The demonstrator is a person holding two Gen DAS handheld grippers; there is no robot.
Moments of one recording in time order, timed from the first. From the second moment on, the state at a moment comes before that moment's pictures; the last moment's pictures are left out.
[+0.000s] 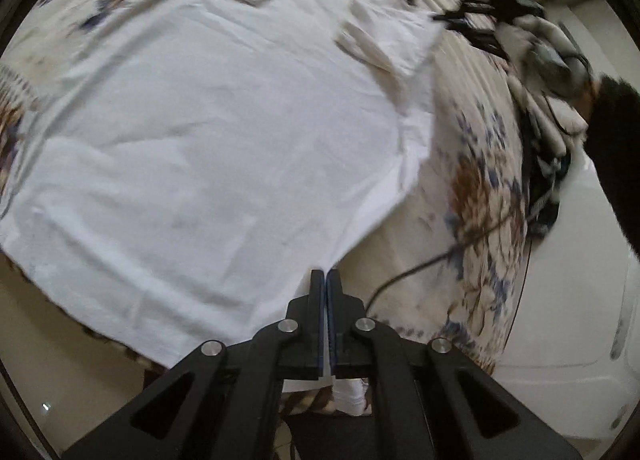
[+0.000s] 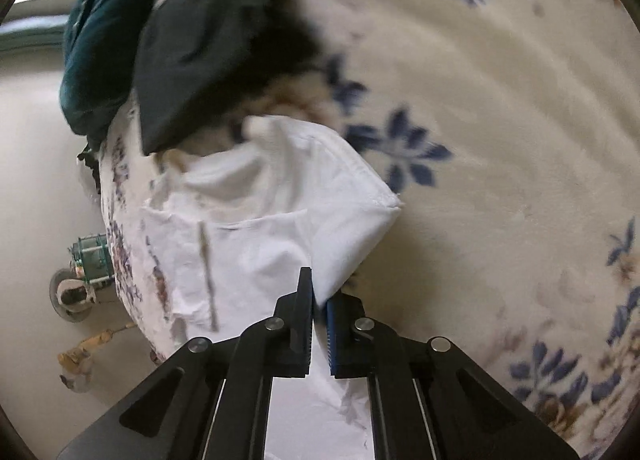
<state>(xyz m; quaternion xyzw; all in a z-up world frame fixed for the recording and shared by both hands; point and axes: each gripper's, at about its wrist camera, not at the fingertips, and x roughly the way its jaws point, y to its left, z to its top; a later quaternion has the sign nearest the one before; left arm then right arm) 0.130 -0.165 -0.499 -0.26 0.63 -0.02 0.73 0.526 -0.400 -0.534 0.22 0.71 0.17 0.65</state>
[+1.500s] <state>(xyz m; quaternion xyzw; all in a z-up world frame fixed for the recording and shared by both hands) 0.173 0.189 -0.528 -0.41 0.60 0.03 0.69 0.495 -0.132 -0.482 0.09 0.69 0.11 0.71</state>
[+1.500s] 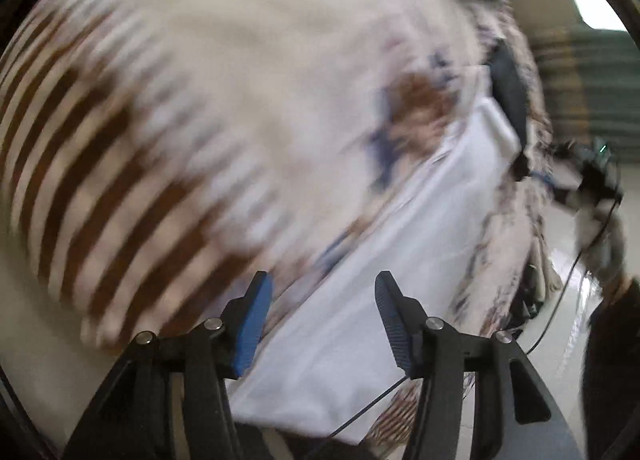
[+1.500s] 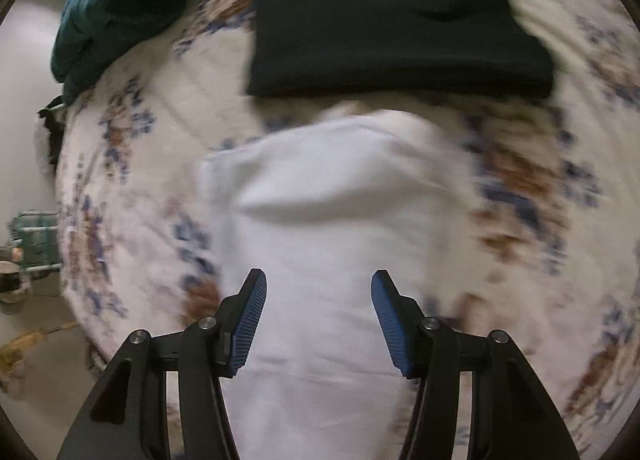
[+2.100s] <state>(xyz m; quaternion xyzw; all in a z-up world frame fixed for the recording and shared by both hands) 0.531 0.093 -0.575 -0.25 0.62 -0.08 0.74 0.583 -0.217 -0.590 0.21 0.65 0.10 0.73</state>
